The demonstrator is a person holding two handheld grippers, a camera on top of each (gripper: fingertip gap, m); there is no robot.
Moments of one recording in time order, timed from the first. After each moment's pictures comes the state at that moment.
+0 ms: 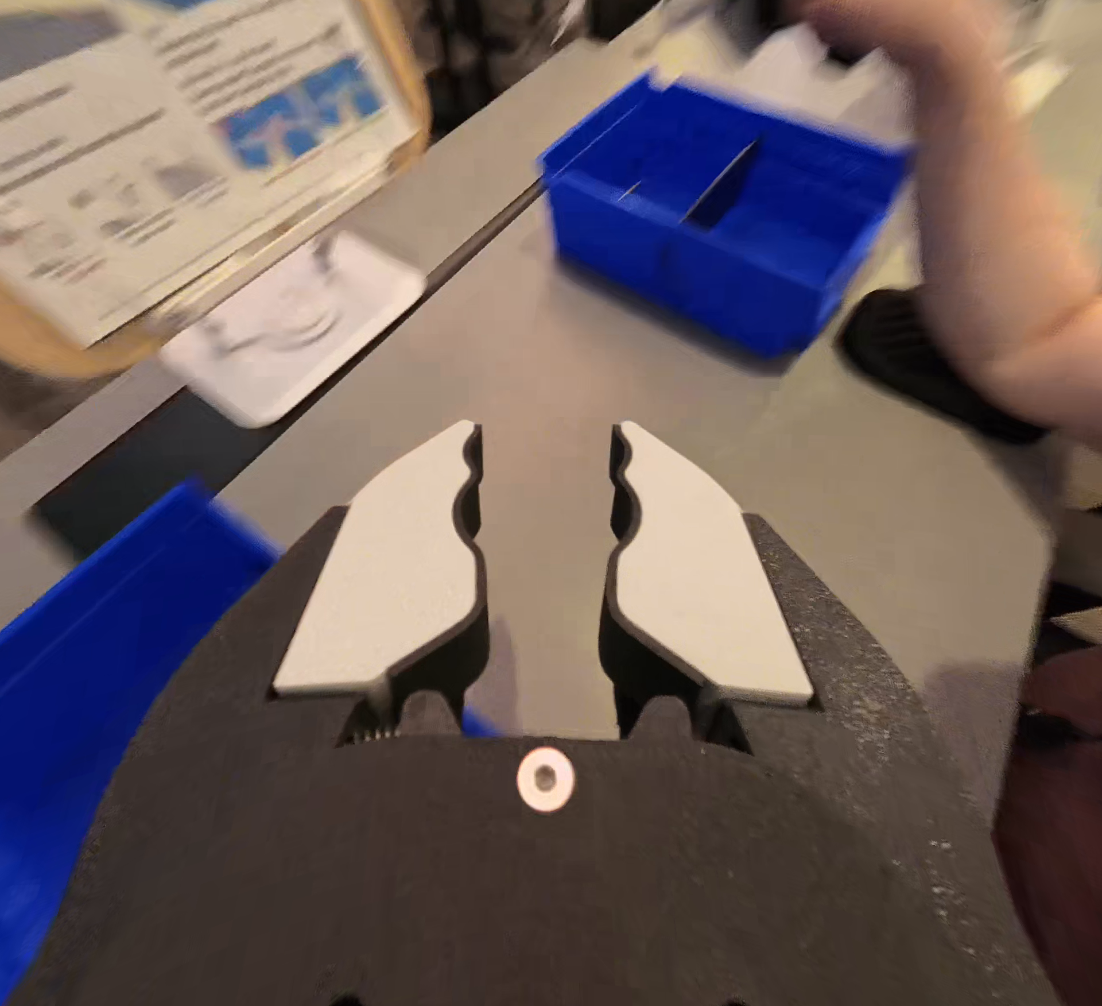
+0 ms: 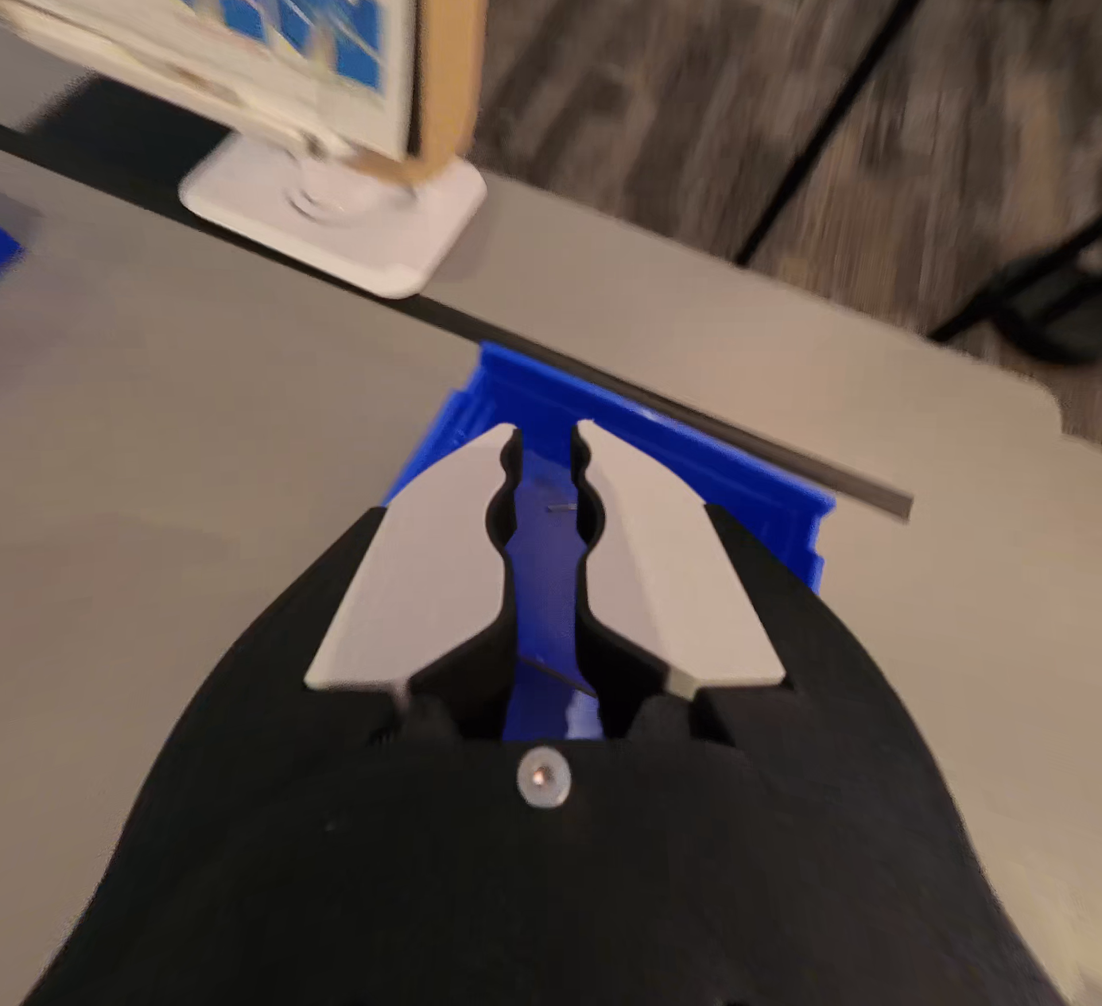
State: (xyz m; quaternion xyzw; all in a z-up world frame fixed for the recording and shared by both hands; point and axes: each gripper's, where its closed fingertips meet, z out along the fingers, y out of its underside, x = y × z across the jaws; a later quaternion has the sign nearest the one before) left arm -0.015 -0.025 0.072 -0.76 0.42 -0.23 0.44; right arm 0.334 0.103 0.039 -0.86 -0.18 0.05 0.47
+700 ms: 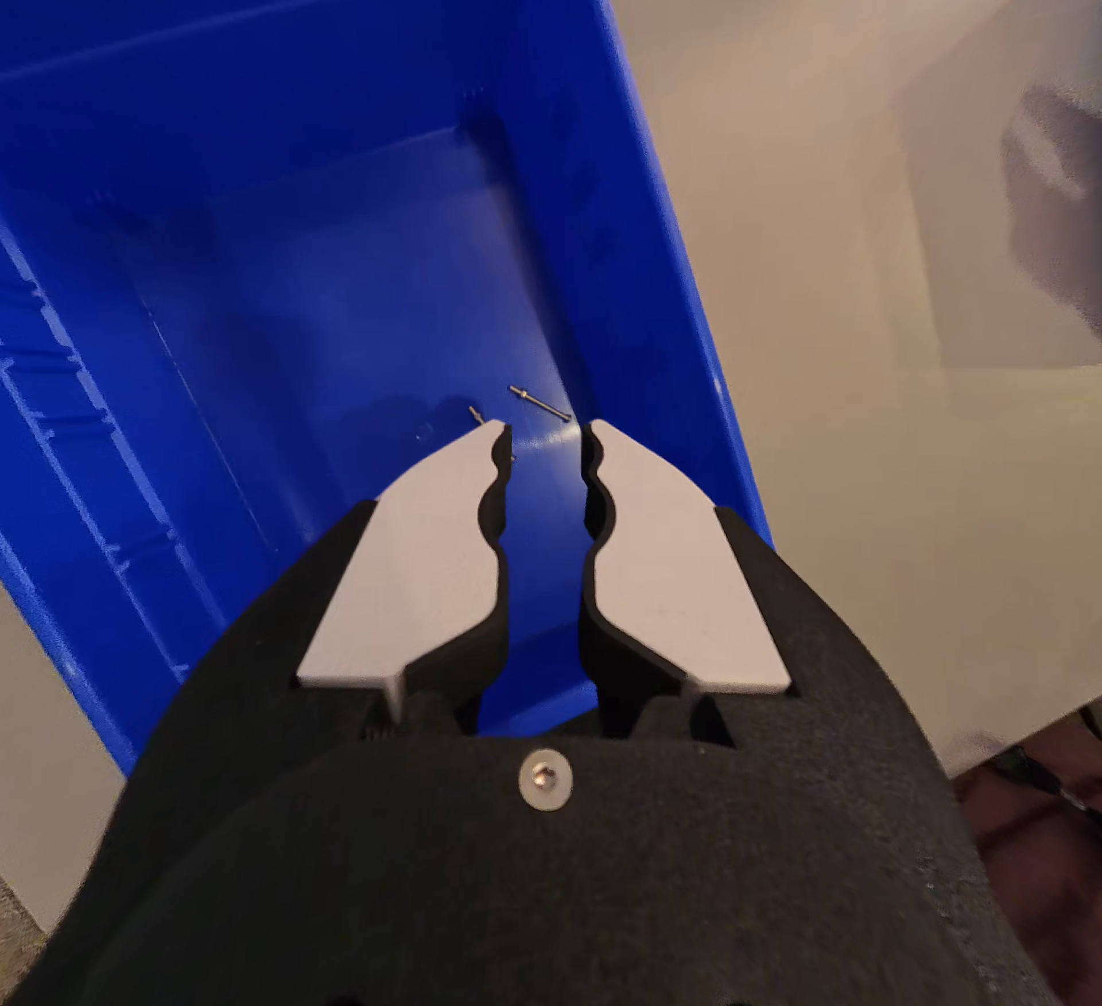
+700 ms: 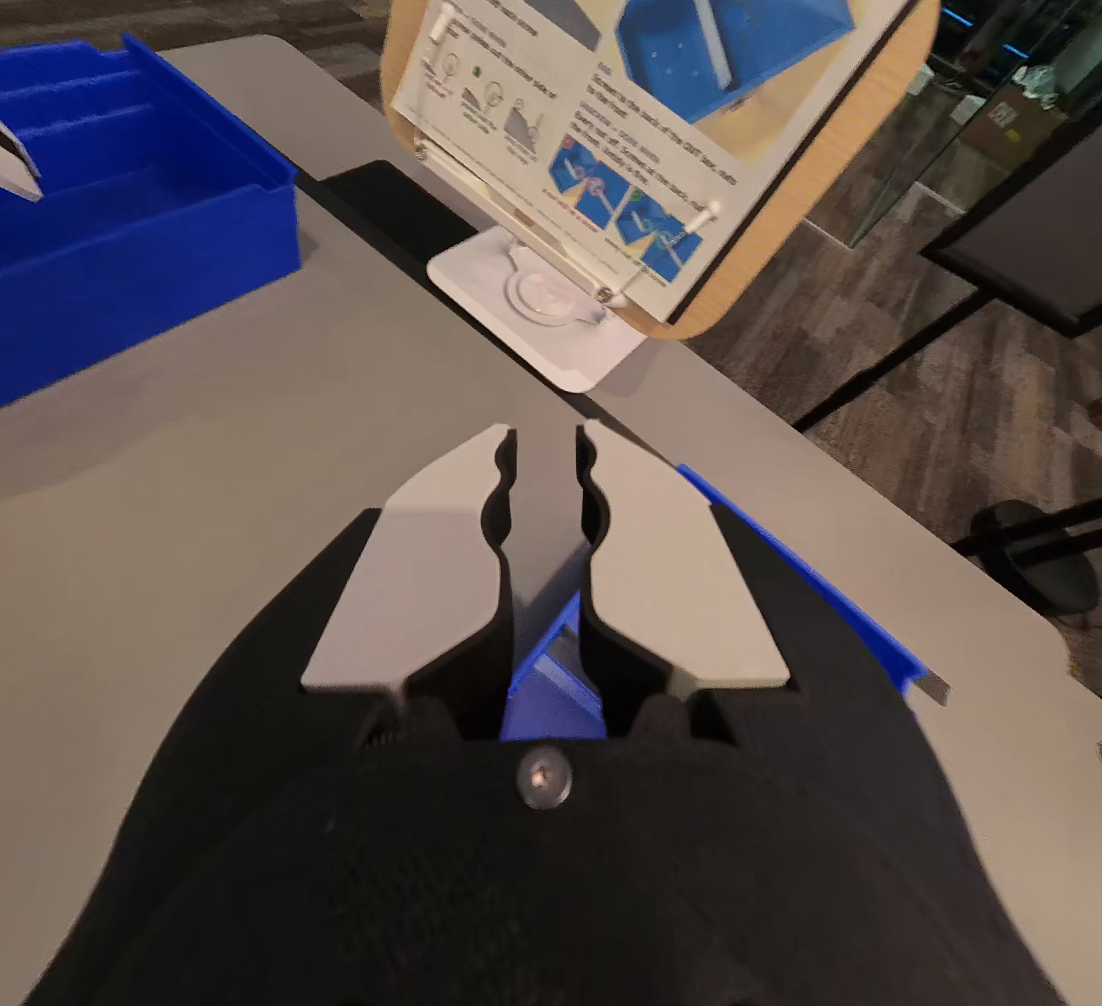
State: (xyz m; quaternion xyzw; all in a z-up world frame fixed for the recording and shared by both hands) left arm -0.170 0.035 -0.057 -0.95 0.18 -0.13 0.21; right arm 0.212 0.033 0.089 -0.78 -0.32 0.06 0.53
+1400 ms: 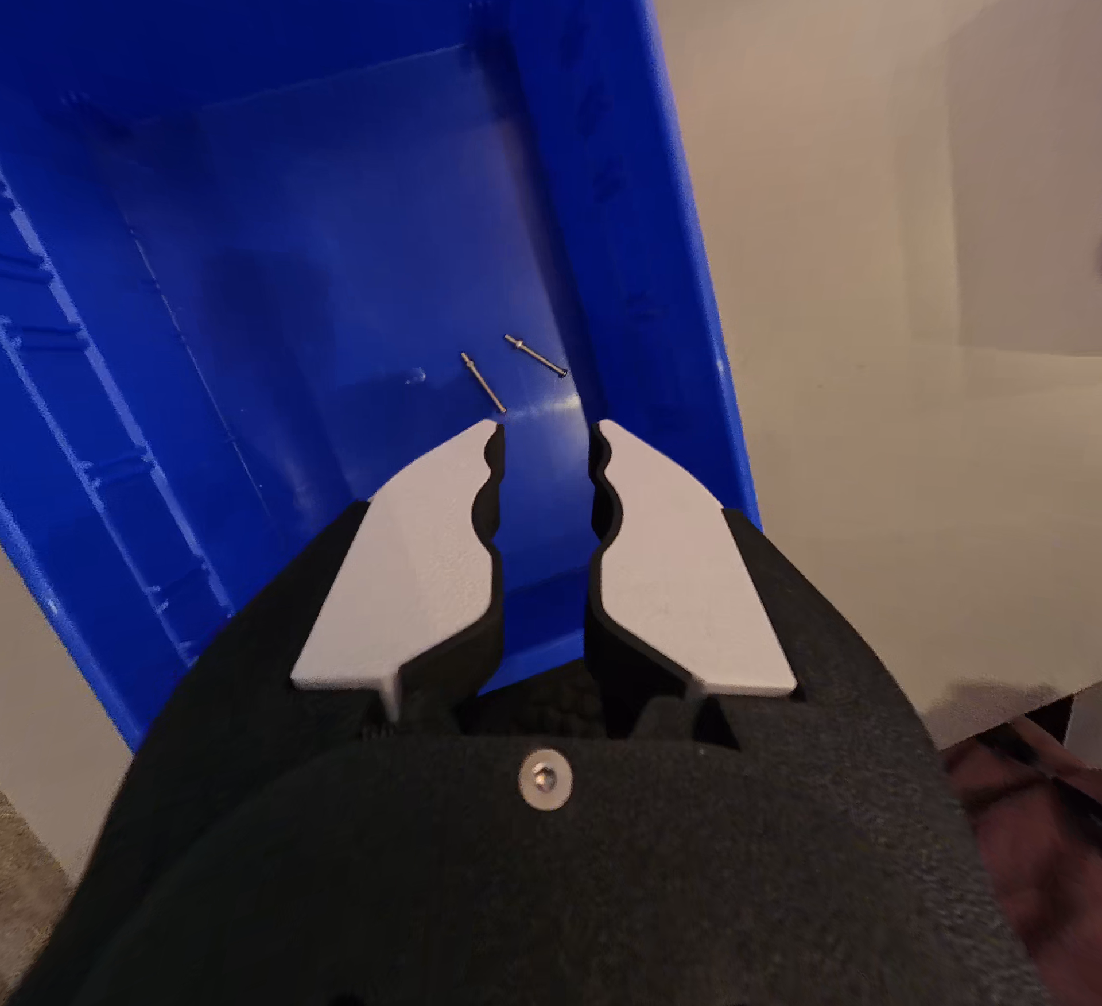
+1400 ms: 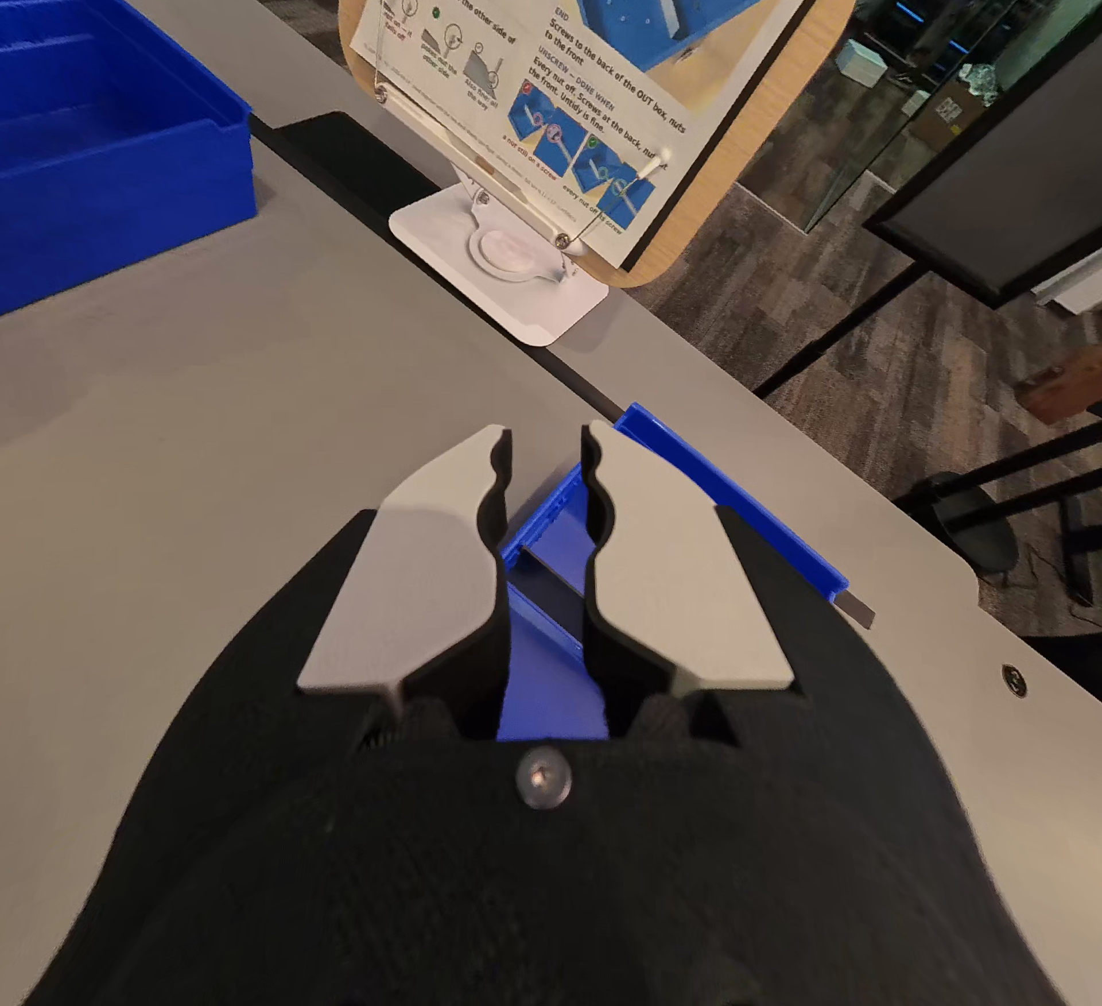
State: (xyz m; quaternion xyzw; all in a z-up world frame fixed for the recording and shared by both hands) left arm -0.171 0.017 -0.060 -0.97 0.15 -0.10 0.18; right arm 0.253 0.009 0.087 -0.79 -0.32 0.02 0.53
